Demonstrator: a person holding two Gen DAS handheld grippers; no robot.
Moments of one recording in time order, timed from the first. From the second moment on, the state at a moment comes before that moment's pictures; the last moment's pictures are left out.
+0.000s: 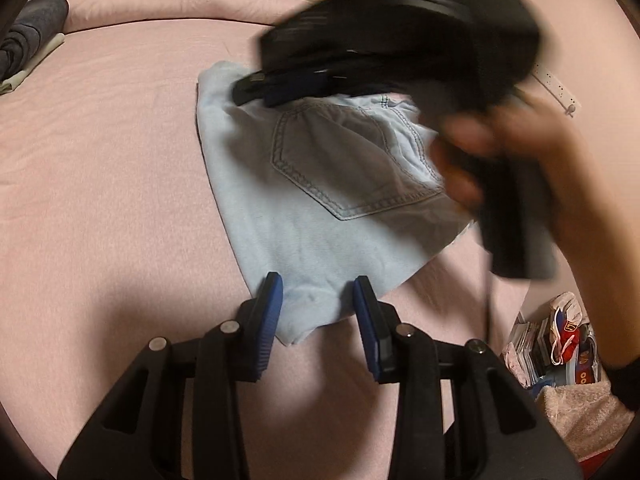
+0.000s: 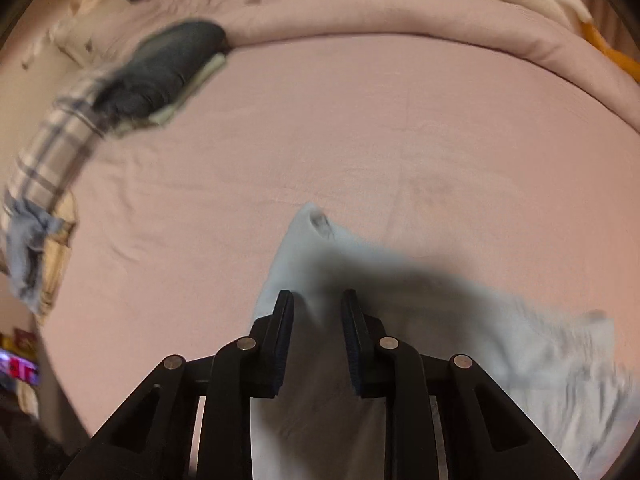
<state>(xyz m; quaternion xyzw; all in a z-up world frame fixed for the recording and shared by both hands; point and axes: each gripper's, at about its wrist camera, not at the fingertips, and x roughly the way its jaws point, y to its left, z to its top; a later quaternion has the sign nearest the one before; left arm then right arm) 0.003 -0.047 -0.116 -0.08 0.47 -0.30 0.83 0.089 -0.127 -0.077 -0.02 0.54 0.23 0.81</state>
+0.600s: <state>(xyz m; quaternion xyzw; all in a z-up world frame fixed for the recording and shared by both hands) 0.014 -0.033 -0.106 -0.12 0.49 -0.27 0.82 -0.093 -0.243 -0.052 0.00 0.49 0.21 0.85</state>
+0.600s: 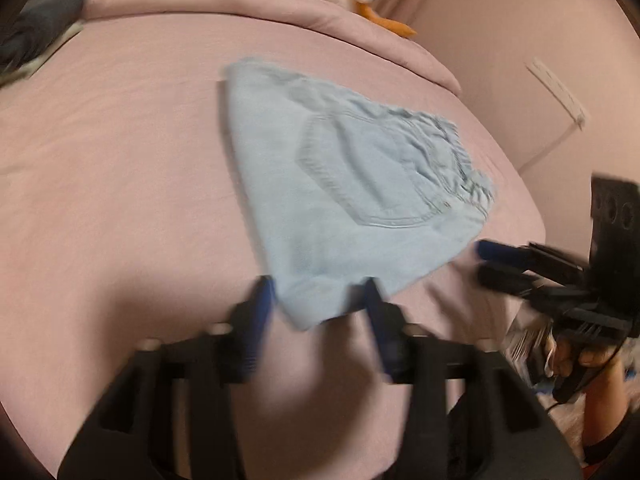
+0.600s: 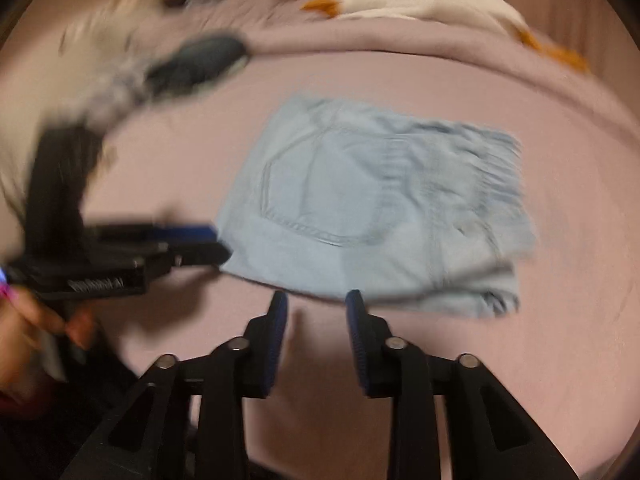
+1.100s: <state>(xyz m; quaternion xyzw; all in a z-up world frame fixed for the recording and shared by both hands) 0.050 -0.006 -0.119 -0.29 0.52 -0.29 0.75 -0.073 -0.393 -0.102 0.41 0.46 0.15 0.77</state>
